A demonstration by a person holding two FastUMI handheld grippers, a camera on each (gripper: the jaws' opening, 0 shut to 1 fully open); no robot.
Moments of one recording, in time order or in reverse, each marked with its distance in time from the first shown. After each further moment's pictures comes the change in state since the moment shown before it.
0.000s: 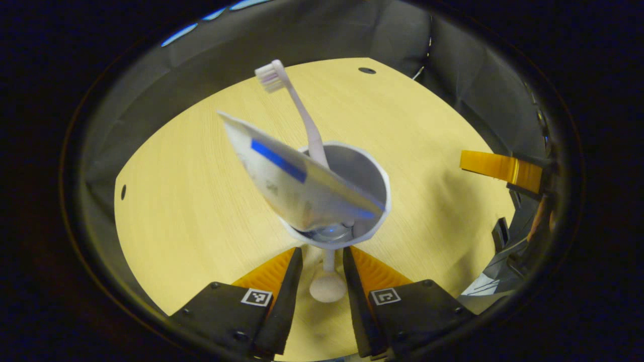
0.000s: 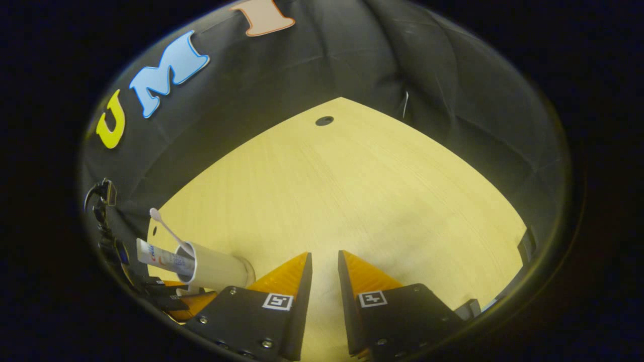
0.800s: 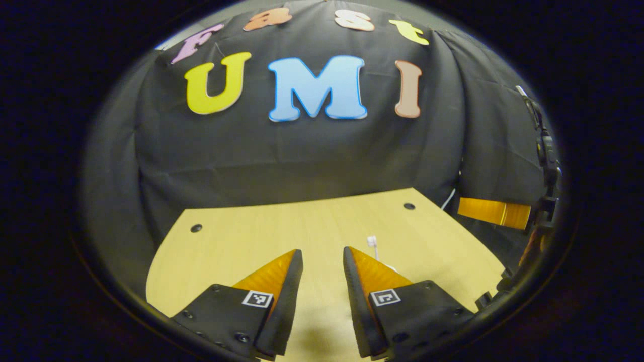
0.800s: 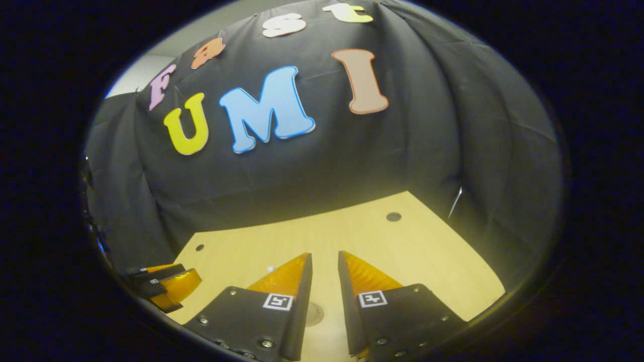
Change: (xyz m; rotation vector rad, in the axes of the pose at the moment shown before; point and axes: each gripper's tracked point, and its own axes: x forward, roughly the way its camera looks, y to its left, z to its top) left arm -0.135 0.089 0.036 -0.224 -0.780 0.246; right arm -0.114 0.121 0.111 -0.270 -0.453 0.228
